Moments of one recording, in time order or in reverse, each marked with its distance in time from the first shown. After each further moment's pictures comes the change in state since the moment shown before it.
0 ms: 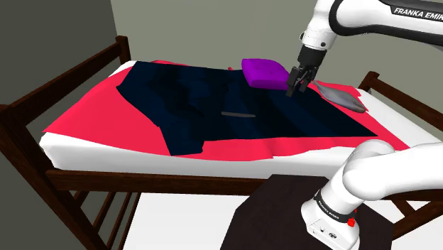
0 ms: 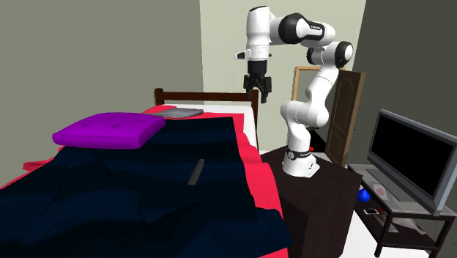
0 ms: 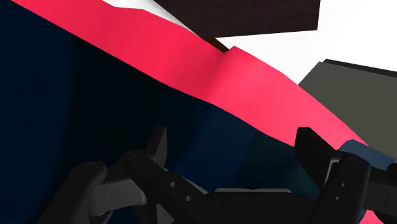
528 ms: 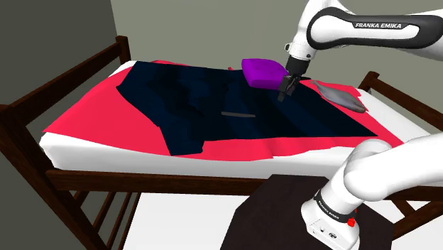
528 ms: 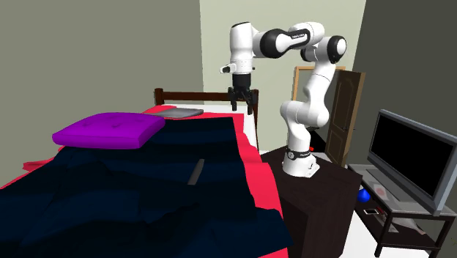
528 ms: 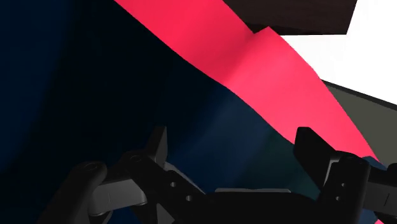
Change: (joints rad) arm 0.034 0.144 -0.111 -0.028 -0.048 0.168 -0.233
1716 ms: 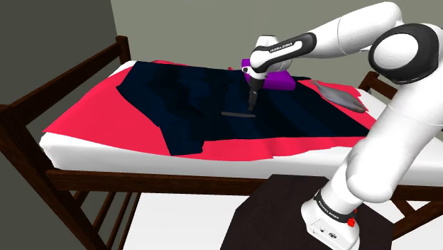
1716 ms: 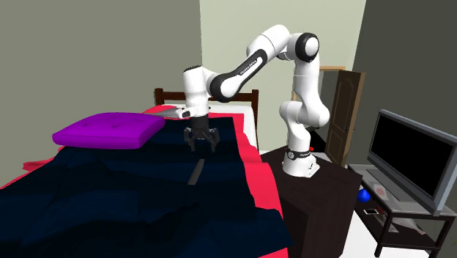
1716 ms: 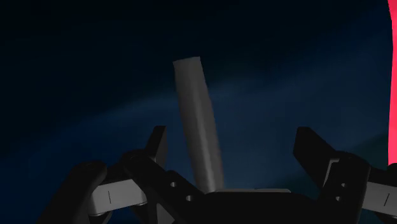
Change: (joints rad) arm 0.096 0.683 -0.176 0.271 0.139 0.367 -0.725
